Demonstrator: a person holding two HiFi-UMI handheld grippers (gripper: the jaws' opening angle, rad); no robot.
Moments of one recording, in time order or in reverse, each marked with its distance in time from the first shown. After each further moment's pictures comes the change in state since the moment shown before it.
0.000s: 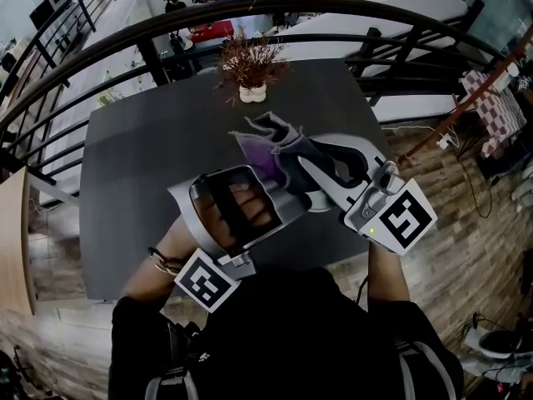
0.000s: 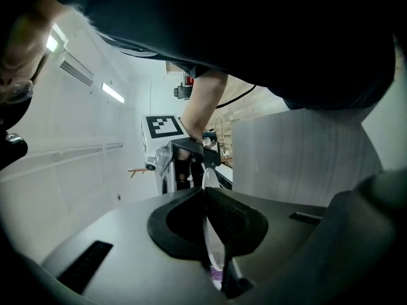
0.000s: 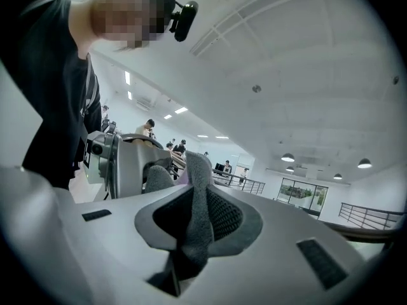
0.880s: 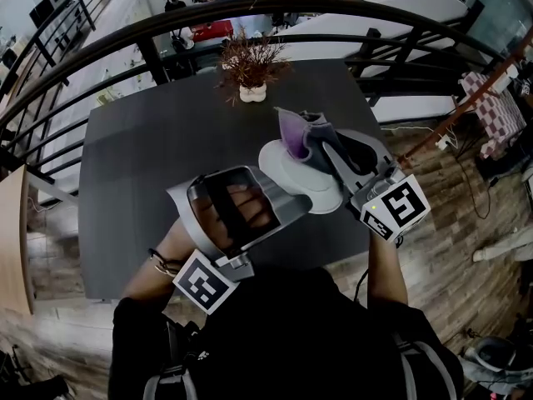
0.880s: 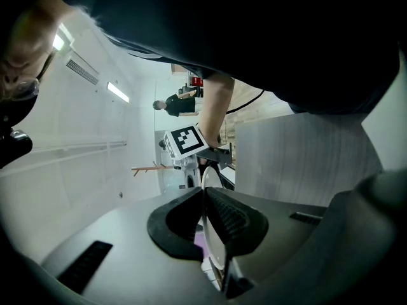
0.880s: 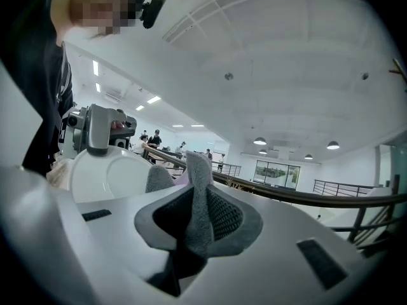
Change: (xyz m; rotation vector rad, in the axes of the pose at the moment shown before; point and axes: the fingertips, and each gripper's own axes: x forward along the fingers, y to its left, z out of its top) left arm -0.004 0.002 0.002 -0.031 -0.007 0.023; right arm -0.020 -0.046 -0.062 0.125 0.075 -0.215
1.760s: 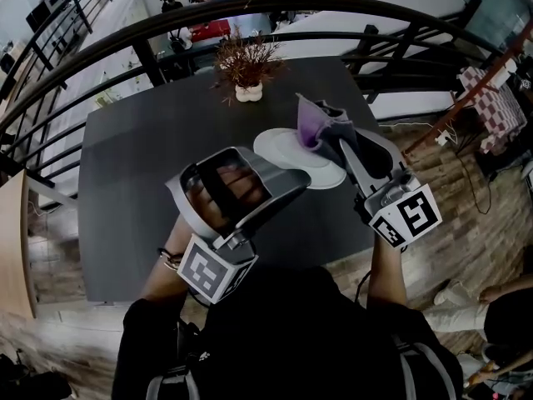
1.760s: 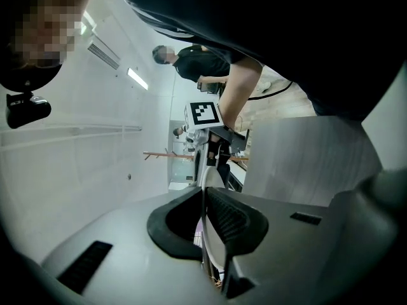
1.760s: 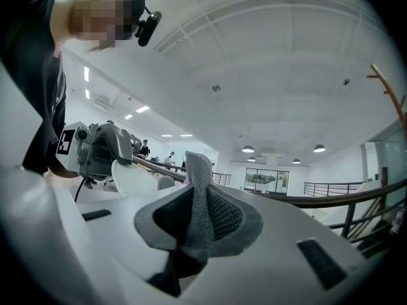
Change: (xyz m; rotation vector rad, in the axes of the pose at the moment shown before) left arm 0.017 0.018 -0.027 -0.177 0.061 0.081; right arm -0.030 -0.020 0.015 0.048 -0.095 -0.102
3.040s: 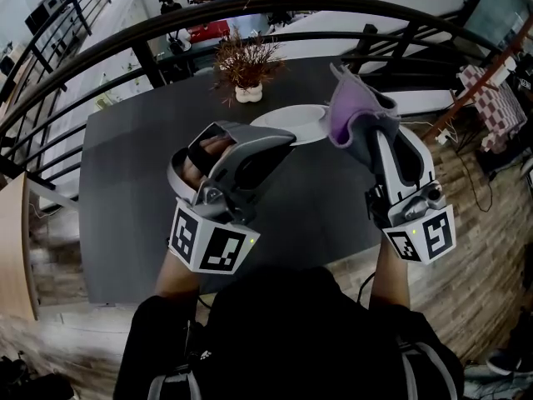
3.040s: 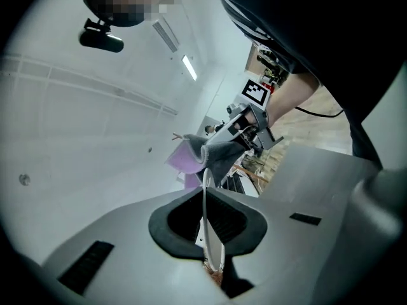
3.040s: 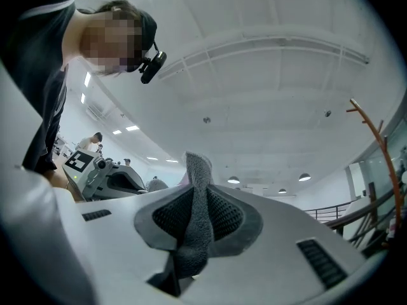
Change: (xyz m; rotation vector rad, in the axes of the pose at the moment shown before) left arm 0.002 0.040 -0.051 -0.465 -0.014 0.149; right arm -0.036 -0.014 0.072 -0.056 -0.284 -0.150
